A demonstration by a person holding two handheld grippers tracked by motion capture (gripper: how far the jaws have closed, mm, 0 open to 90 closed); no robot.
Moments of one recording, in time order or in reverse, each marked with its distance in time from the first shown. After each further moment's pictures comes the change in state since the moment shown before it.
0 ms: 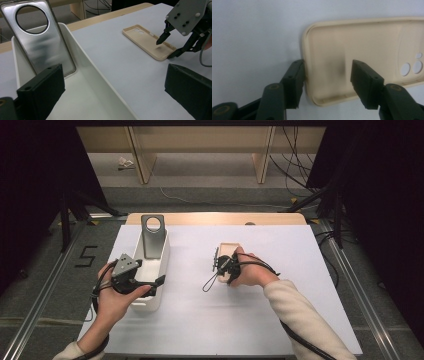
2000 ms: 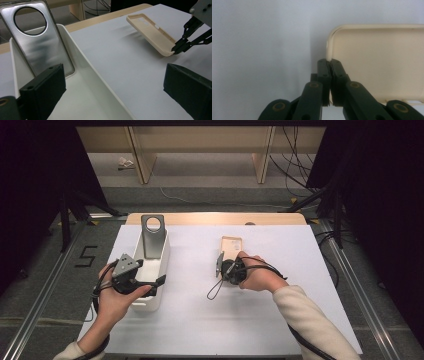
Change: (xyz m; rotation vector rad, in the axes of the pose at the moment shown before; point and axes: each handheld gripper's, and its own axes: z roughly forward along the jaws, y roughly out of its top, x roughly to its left) left arm -0.001 0.001 0.000 -0.004 -0.008 0.001; right arm 0.019 -0.014 -0.027 -0.097 0.029 -0.067
